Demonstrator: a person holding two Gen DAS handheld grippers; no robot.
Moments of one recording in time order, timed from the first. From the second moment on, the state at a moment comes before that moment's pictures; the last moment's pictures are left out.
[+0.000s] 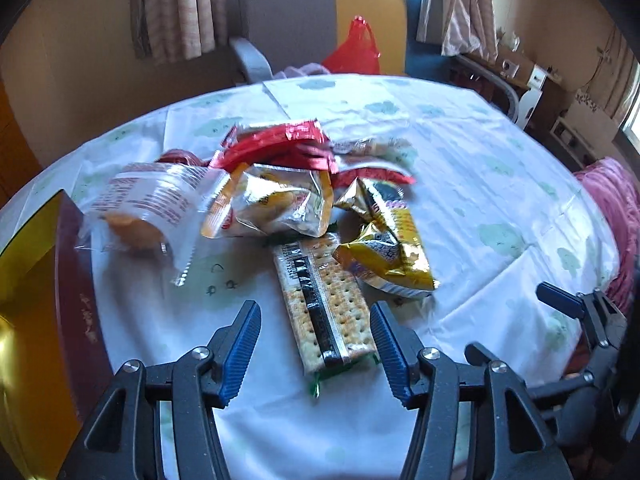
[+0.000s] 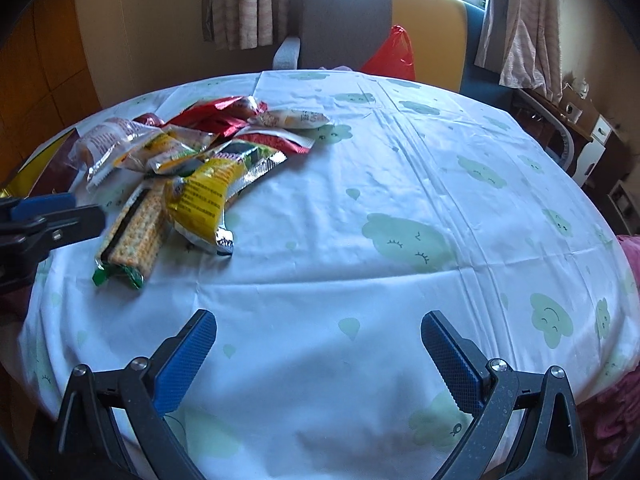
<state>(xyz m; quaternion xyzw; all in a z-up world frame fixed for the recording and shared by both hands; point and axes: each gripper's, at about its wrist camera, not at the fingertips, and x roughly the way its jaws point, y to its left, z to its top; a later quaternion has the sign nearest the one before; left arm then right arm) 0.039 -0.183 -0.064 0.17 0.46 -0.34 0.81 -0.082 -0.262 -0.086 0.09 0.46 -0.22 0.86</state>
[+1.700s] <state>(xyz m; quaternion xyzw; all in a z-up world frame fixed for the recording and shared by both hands) 0.009 -0.126 -0.093 0.14 0.42 -0.34 0.83 0.136 -0.360 -0.080 0.00 0.52 0.00 0.85</state>
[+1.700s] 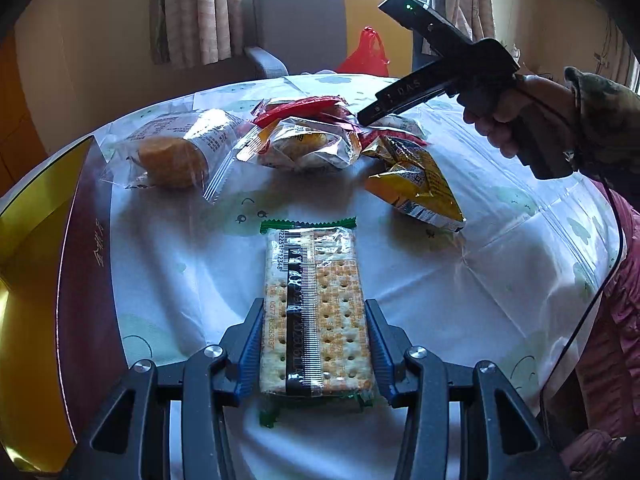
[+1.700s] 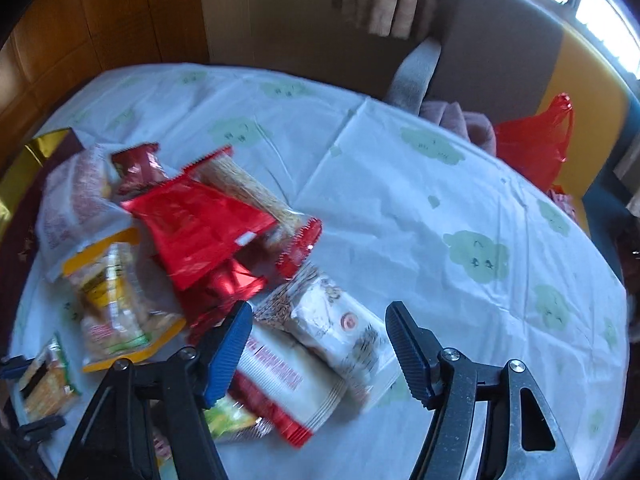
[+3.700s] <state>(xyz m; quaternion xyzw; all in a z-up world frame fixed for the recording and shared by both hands) 0.216 0.014 -0.061 -0.08 0.51 -0.13 0.85 0.028 -0.358 -0.087 0.01 0.51 -0.12 0.85</state>
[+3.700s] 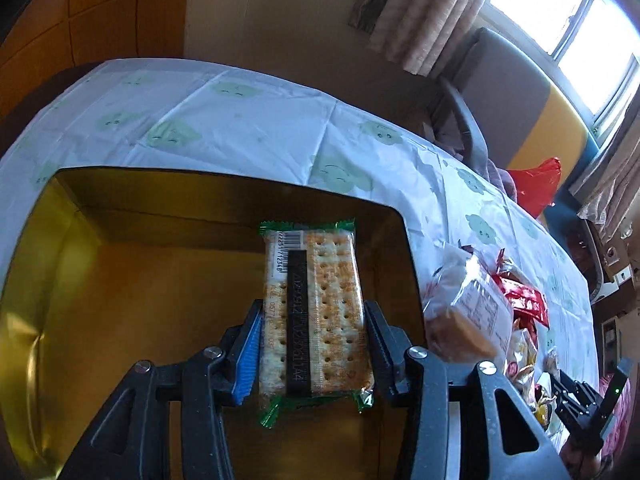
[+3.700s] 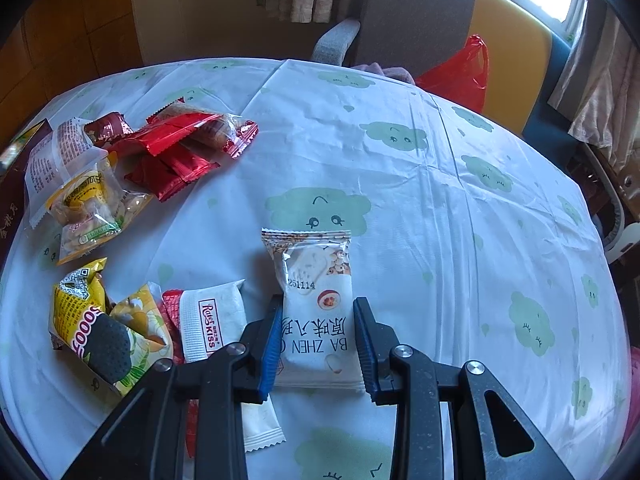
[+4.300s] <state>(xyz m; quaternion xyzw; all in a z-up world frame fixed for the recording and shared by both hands) 0.104 0.050 -0.019 -0.02 0.42 -0.03 0.91 0.022 -0.353 -0.086 0.02 0.49 -0.15 0.86</state>
